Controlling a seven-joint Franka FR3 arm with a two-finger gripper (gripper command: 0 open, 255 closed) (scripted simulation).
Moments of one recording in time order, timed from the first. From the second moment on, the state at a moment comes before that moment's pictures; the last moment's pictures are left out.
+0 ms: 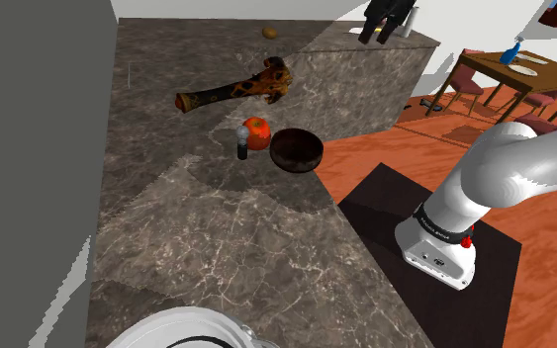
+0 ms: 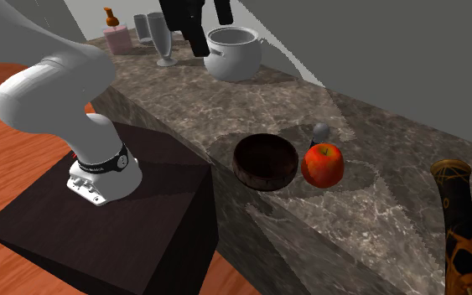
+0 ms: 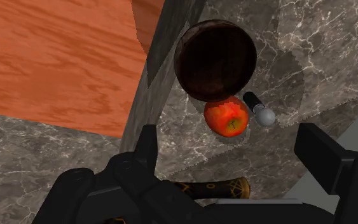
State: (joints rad) arm 0.01 -0.78 -0.05 -2.33 0.11 1.72 0.01
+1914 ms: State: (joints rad) arm 0.05 0.00 0.26 -2.27 0.21 2.51 0.56
